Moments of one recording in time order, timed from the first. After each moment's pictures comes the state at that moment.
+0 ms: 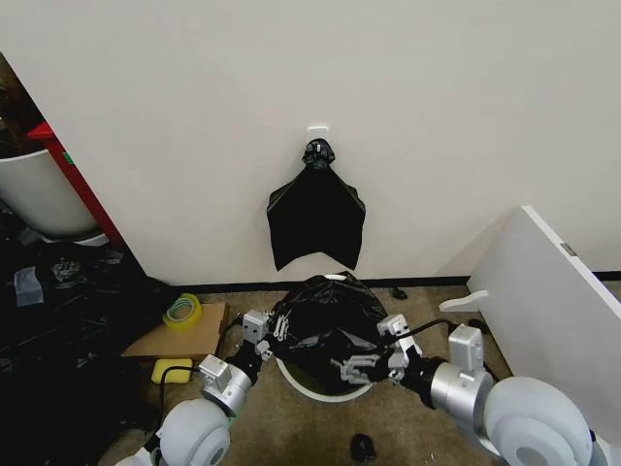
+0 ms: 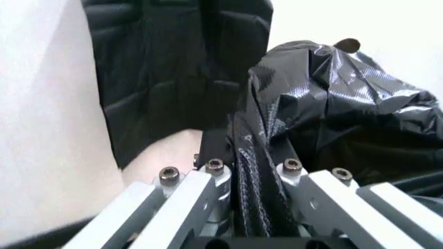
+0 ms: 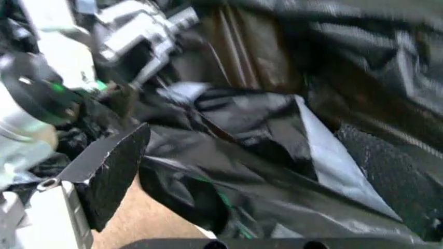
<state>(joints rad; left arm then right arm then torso) 1.32 -0.96 -0.06 -2.04 -0.42 -0.11 -0.12 -1.34 0.69 0.23 2.42 1.09 -0.64 0.22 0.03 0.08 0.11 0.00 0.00</state>
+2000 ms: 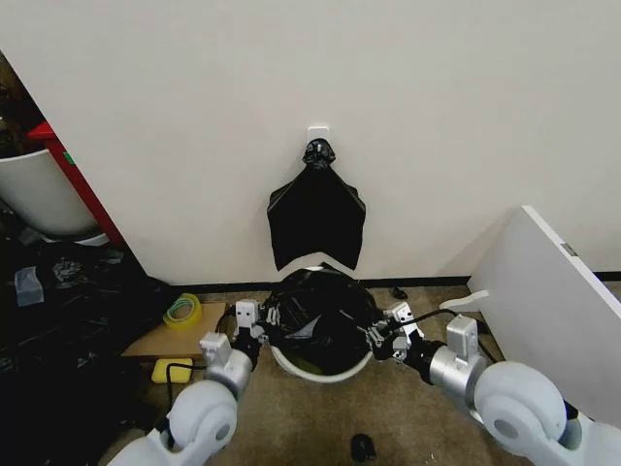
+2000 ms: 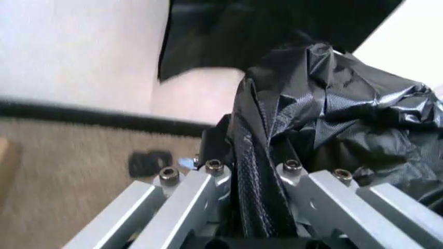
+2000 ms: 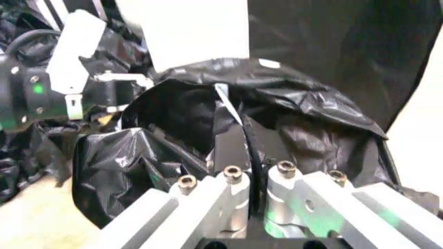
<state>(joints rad) 1.19 -1.02 -0.07 -2.06 -0.94 0.20 -0.46 -1.33 0.69 0.19 2.27 0.69 -0.25 -0.01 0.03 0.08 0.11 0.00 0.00</state>
